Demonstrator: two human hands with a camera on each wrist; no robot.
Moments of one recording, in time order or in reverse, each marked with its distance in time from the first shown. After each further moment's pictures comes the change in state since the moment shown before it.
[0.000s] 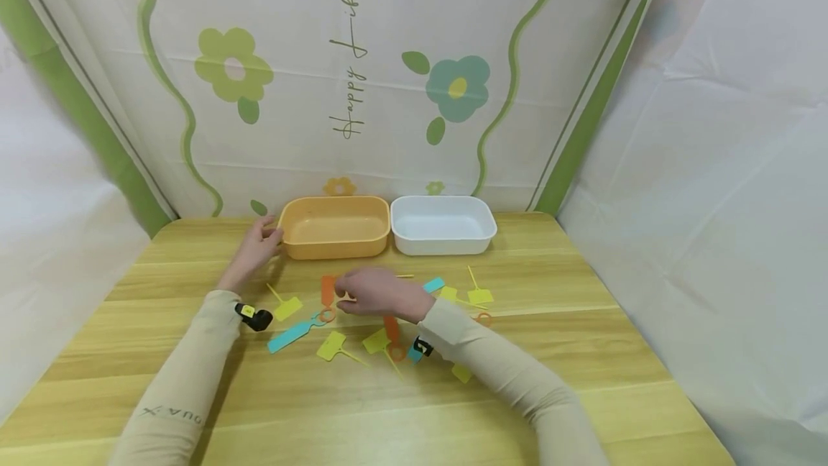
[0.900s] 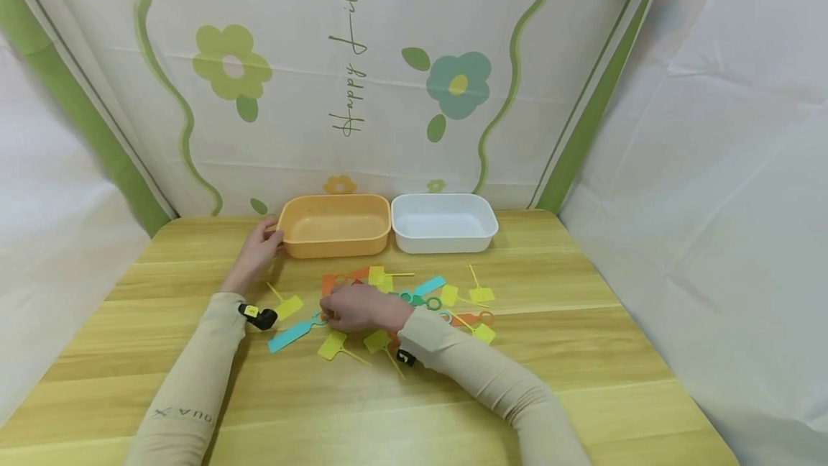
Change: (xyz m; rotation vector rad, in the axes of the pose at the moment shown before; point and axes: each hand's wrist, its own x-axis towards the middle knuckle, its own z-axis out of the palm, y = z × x) left_hand 0.008 -0.012 0.008 -0.112 0.001 -0.044; right_hand 0.024 -0.016 0.037 0.051 -0.117 0.018
